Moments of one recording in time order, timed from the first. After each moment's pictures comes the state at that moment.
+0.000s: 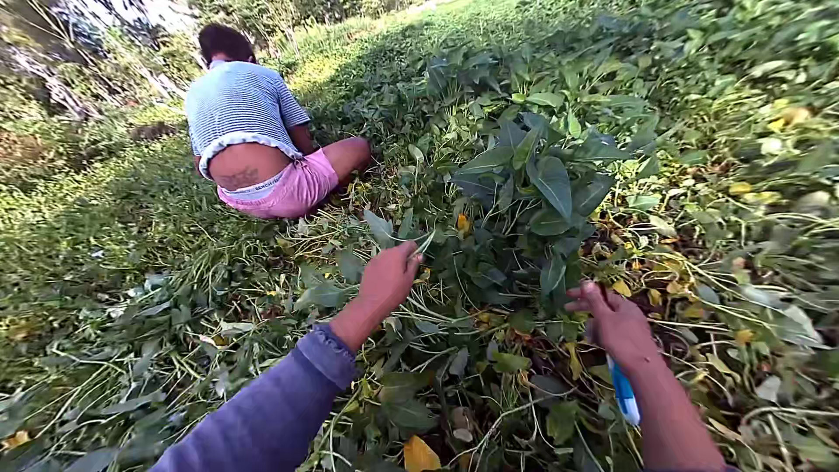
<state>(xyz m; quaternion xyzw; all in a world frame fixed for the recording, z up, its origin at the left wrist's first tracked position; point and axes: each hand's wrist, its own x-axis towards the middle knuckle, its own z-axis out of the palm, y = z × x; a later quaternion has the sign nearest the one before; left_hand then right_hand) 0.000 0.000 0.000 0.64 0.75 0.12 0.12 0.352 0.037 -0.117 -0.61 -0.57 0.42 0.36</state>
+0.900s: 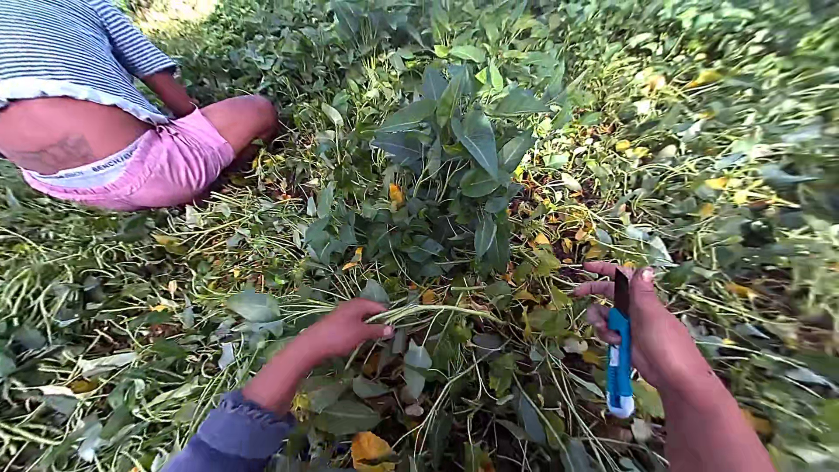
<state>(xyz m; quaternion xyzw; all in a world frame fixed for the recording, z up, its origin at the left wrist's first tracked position) 0.017 -0.029 -0.074 0.63 0.61 0.03 0.48 0.434 -0.030 -0.096 -0.58 -0.45 0.52 0.43</state>
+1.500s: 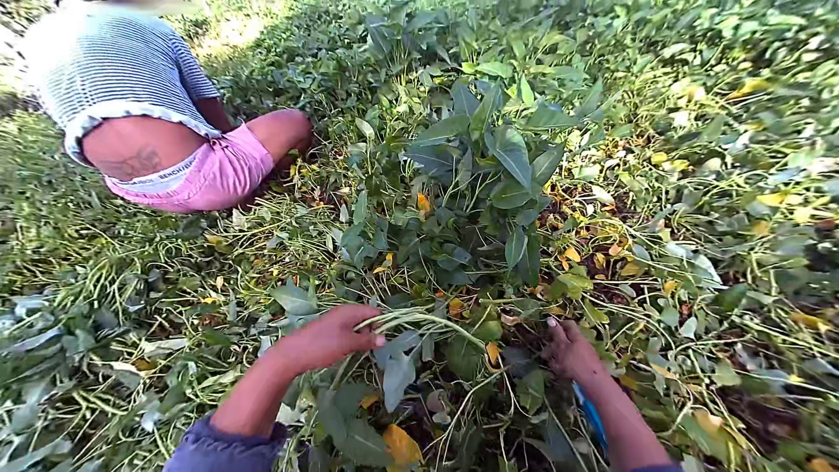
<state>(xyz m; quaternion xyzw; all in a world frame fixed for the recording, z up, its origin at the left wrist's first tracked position) -0.028 -0.062 -0.022 0.62 0.63 0.05 0.47 0.362 -0.014 -0.189 -0.70 -0.49 0.47 0.19</state>
